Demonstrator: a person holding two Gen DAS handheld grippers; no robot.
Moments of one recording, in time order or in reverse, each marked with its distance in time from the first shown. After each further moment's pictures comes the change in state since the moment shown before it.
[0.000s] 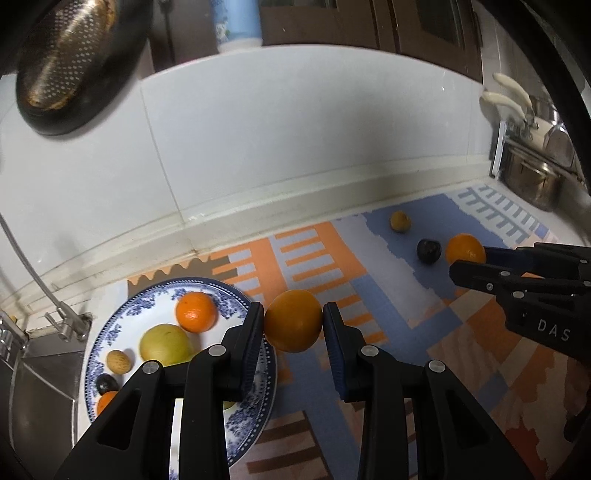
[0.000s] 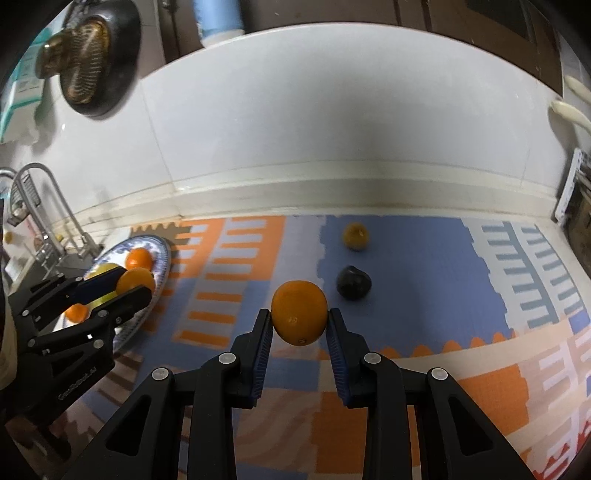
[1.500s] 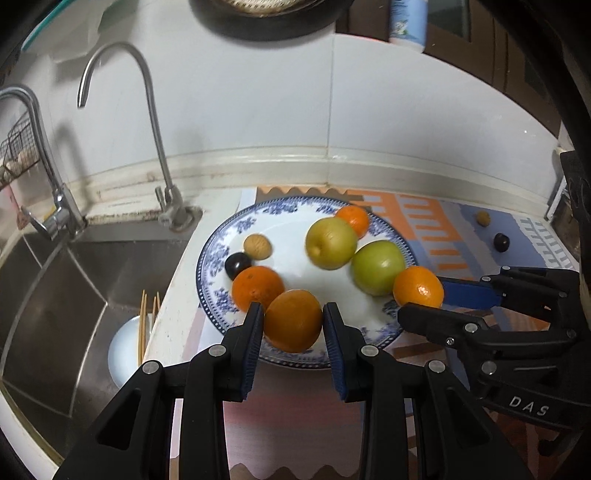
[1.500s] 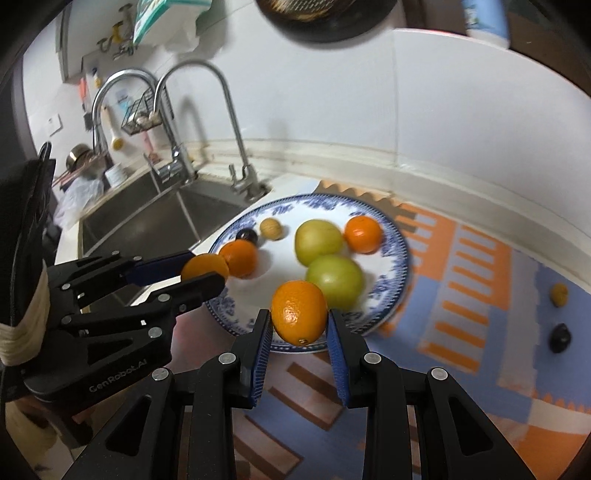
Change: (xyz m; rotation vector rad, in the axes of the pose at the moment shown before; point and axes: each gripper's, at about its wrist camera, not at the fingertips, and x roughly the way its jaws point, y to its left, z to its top) left arm -0.056 0.113 -0.086 -0.306 0.086 0.152; right arm 0.018 0.174 -0.019 -0.355 0.107 0.401
